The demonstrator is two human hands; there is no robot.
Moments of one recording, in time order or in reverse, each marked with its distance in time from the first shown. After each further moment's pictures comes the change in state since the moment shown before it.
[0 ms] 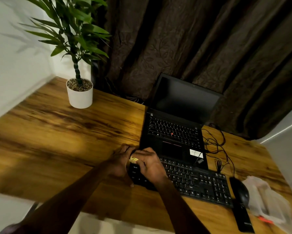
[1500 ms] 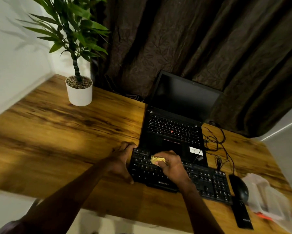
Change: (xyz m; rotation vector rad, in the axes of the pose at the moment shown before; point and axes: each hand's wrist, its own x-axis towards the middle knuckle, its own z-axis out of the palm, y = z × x) left_hand -0.021 0.021 -0.022 -0.005 -0.131 -0.100; right_hand -0.047 0.062 -0.028 0.165 -0.008 0.338
